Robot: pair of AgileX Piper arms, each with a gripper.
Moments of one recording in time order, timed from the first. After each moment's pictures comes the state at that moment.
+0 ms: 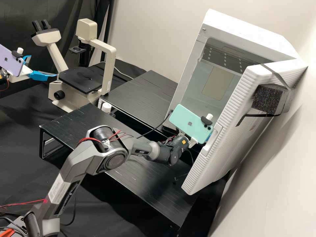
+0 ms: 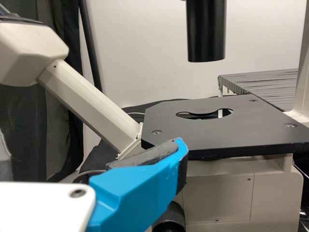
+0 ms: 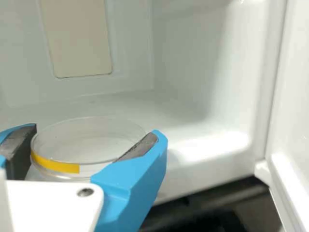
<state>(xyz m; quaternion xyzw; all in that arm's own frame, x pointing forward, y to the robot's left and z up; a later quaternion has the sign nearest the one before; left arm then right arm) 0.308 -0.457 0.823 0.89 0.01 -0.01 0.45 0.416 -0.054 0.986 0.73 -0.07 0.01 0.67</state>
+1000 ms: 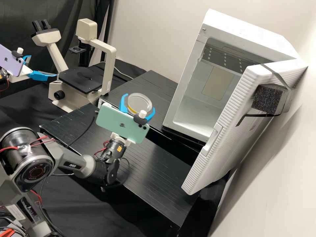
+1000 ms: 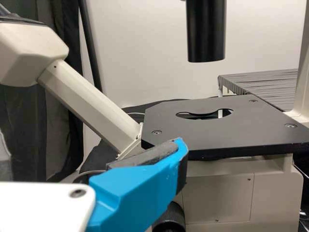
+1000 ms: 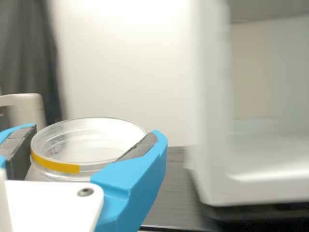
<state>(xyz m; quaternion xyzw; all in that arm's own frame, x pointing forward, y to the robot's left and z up) 0.308 -0.457 0.823 0.89 0.01 -0.01 0.45 0.246 0.070 0.872 0.74 0.17 0.14 0.63</state>
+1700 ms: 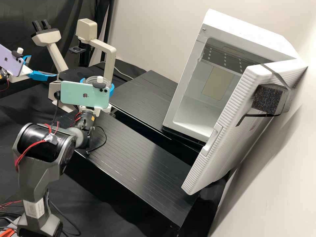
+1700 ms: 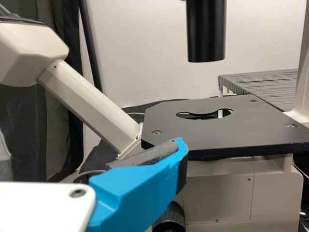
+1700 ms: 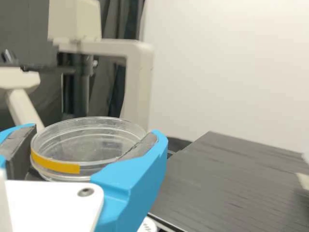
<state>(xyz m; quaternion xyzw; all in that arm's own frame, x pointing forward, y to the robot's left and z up) 0.308 -0.457 0.823 0.89 0.01 -0.01 0.45 0.294 0.163 0.772 0.67 0.26 0.07 0.70</state>
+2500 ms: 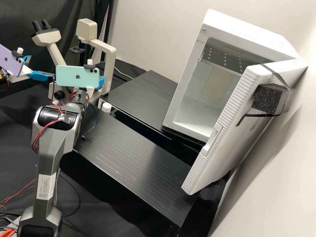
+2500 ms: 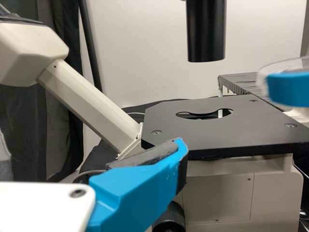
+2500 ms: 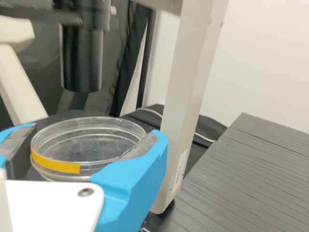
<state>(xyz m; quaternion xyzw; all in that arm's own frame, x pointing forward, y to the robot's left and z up) 0.308 -0.457 0.823 0.89 0.01 -0.01 0.45 0.377 0.227 0.699 0.63 0.27 0.00 0.73</state>
